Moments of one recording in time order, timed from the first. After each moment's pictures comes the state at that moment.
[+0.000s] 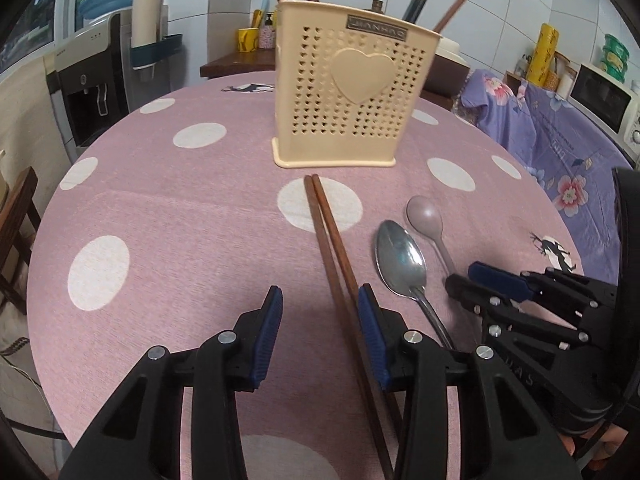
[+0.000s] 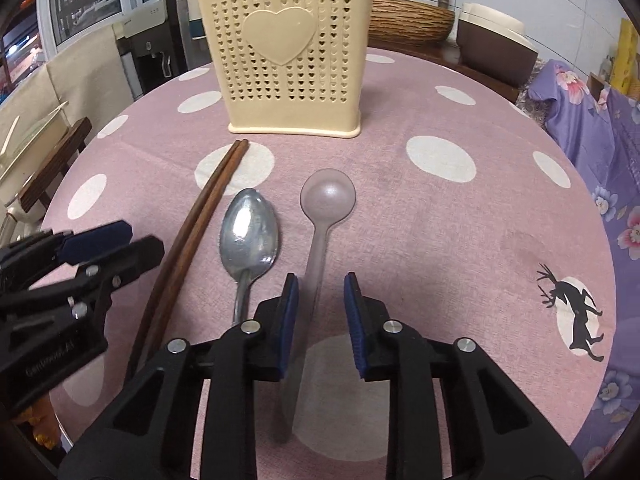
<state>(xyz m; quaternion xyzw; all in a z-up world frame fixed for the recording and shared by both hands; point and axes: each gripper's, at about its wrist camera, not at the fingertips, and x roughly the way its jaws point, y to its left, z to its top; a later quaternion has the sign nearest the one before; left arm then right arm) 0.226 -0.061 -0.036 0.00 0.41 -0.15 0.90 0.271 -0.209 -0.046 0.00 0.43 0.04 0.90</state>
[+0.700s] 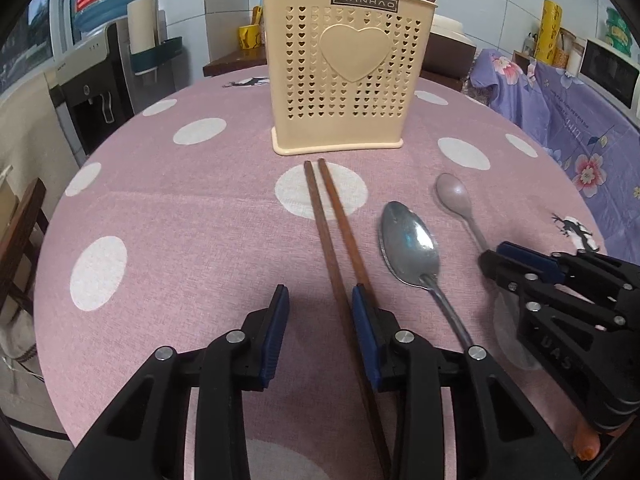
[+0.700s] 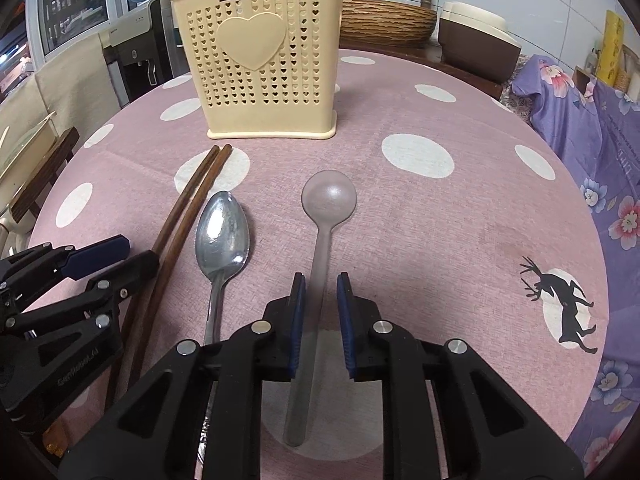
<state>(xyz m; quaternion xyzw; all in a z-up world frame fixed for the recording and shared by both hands) 0.229 -0.075 -0.048 0.05 0.42 -0.12 0.90 0.271 -0.221 -0.046 0.00 0.43 0.02 0.90</state>
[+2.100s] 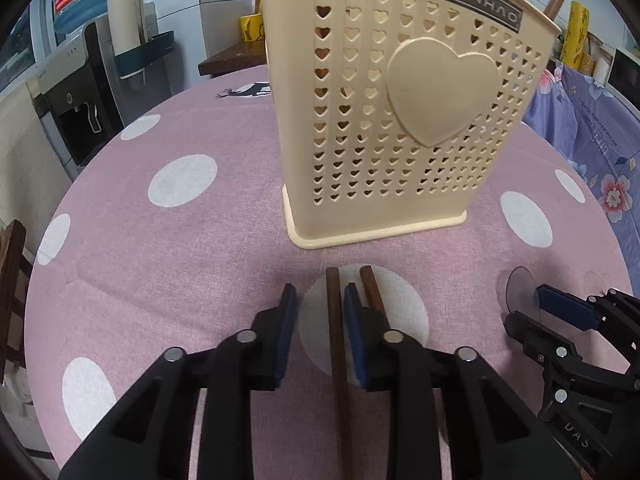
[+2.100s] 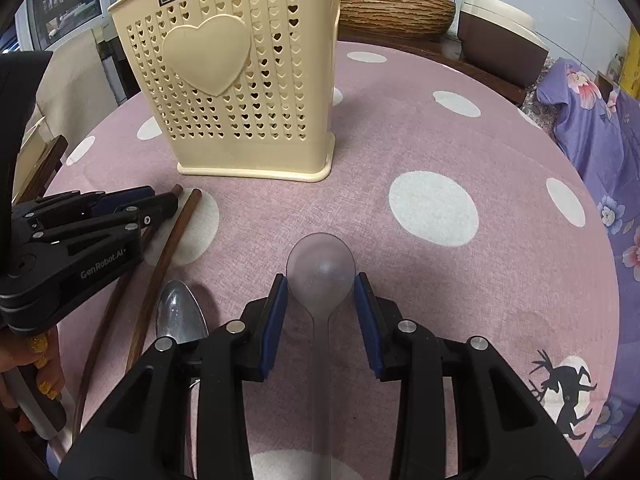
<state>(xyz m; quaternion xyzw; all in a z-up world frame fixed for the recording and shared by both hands) 0.329 -0.084 -0.045 0.05 0.44 -0.11 0.89 0.347 -0.231 -0.044 0.00 0.45 0.04 0.89</state>
